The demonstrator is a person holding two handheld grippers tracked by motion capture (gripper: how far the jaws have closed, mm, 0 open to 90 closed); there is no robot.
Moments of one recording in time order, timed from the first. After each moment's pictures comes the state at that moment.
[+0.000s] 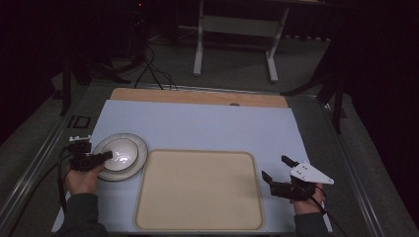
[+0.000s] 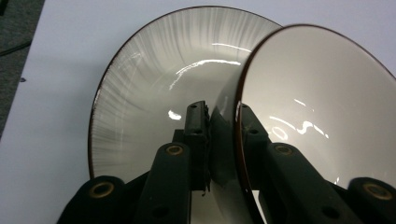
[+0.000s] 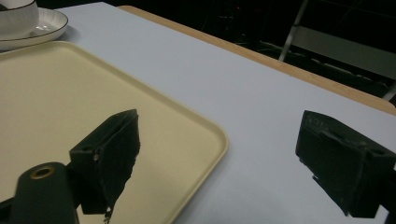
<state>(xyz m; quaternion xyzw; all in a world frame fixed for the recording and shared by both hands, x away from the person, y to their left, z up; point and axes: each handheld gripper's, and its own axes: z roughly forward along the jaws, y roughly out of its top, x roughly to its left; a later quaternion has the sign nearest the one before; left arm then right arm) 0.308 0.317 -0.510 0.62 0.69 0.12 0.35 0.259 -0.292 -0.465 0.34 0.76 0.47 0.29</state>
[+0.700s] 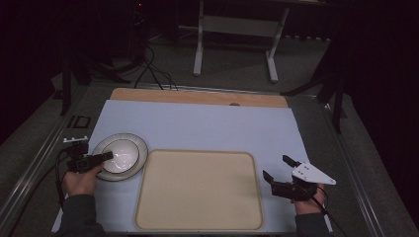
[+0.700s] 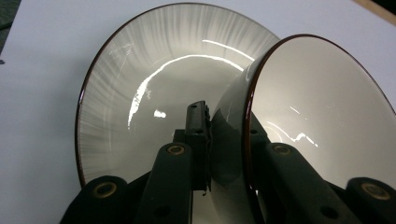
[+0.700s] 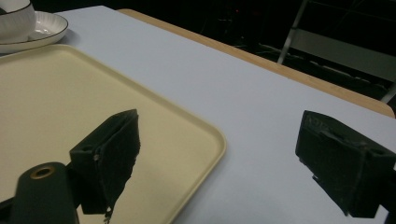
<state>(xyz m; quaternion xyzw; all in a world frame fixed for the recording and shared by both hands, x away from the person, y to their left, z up) 0.303 0.322 -0.509 0.59 0.70 0.09 0.39 0.258 -0.294 -0.463 0.34 0.76 0.47 0.29</state>
